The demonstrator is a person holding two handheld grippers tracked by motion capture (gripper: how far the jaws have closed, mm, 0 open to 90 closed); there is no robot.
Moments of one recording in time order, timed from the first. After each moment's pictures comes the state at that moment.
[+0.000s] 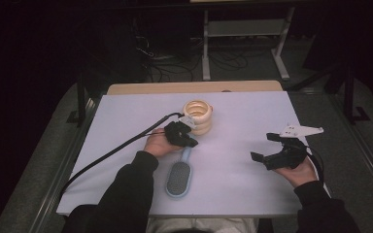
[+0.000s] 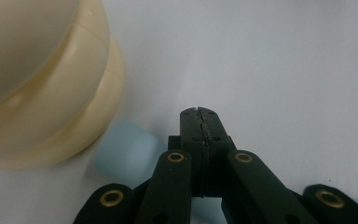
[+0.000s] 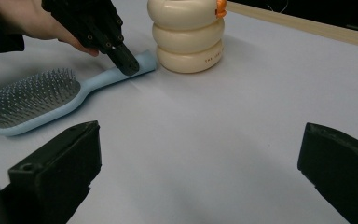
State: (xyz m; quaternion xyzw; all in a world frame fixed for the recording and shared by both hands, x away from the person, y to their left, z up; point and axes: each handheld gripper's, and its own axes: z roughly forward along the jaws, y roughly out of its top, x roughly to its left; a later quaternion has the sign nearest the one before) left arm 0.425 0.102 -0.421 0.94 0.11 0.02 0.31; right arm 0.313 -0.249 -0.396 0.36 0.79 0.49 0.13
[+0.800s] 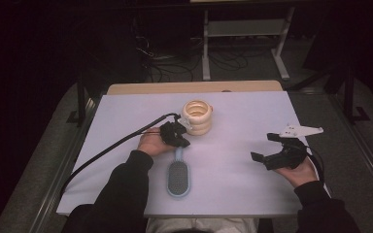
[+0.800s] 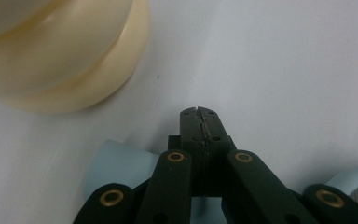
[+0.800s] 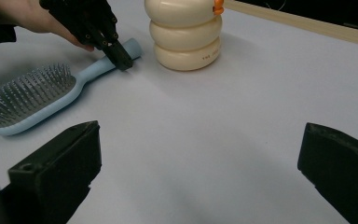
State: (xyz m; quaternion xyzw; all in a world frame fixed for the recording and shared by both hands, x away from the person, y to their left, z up) left arm 0.428 0.115 -0.423 0.96 0.12 0.04 0.24; right arm 0.313 -0.249 -0.396 0.36 0.79 0.48 0.13
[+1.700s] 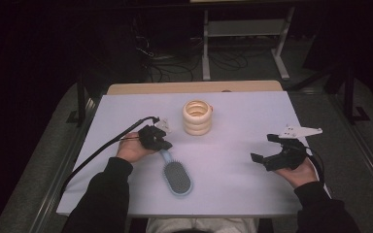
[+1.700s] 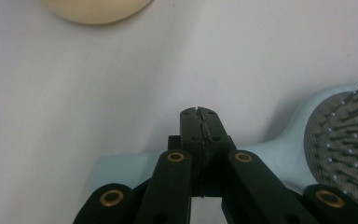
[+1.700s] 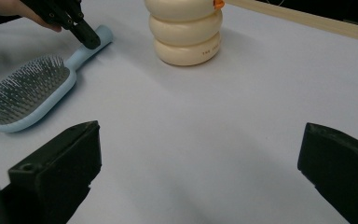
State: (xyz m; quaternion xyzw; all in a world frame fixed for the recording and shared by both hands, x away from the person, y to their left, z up) left arm 0.405 0.177 -0.411 0.95 0.15 0.06 0.25; right arm 0.312 -0.248 -0.397 0.36 0.79 0.47 0.13
